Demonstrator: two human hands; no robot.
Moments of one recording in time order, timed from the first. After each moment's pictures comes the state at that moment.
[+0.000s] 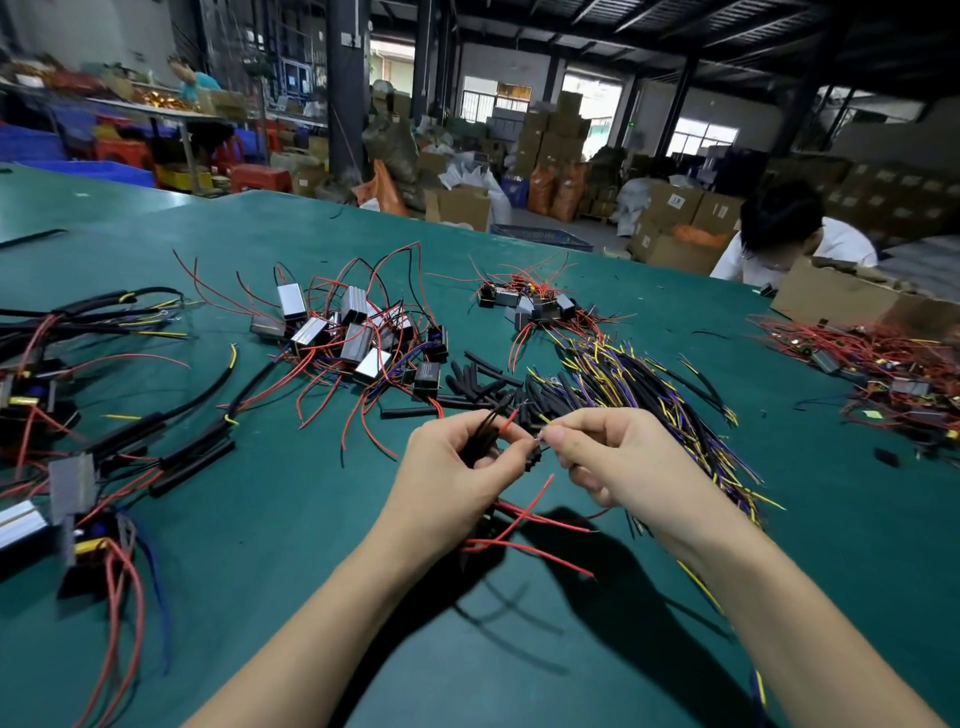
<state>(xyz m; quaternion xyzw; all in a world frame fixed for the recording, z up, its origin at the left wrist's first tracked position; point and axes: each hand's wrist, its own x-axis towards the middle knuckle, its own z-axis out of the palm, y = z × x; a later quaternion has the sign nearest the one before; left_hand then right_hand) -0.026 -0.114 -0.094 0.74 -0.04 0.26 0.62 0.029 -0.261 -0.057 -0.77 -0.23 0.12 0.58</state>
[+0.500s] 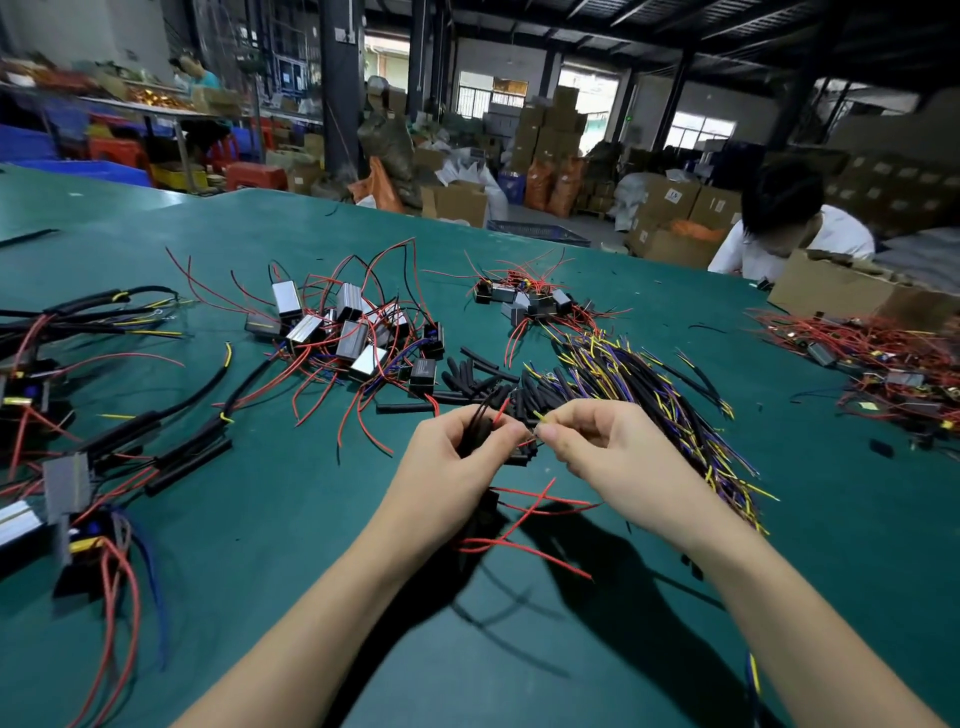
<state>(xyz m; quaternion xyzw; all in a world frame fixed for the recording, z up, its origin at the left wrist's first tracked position) -0.026 -0.114 -0.093 0.72 -0.05 0.22 0.65 0.028 -0.260 -0.055 -0.83 -0.29 0.05 0.48</state>
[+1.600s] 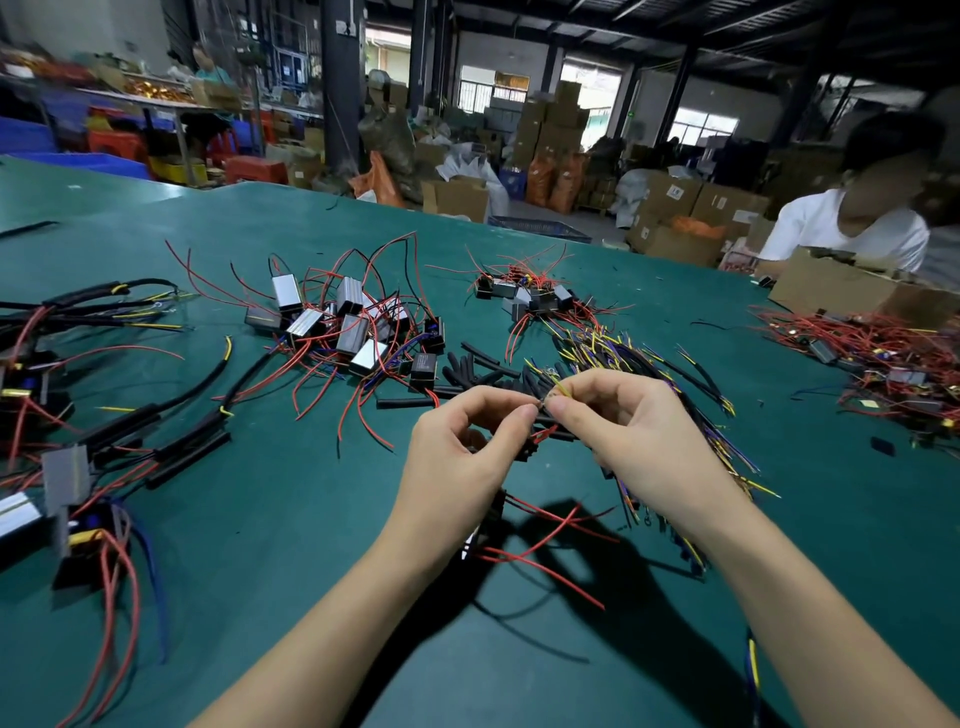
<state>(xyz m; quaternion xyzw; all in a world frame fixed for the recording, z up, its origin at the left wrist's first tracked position) -0.034 -0.128 -0.083 0.70 -0.02 0.30 0.65 0.022 -0.262 -0.040 -0.78 -0.32 0.01 0.54</state>
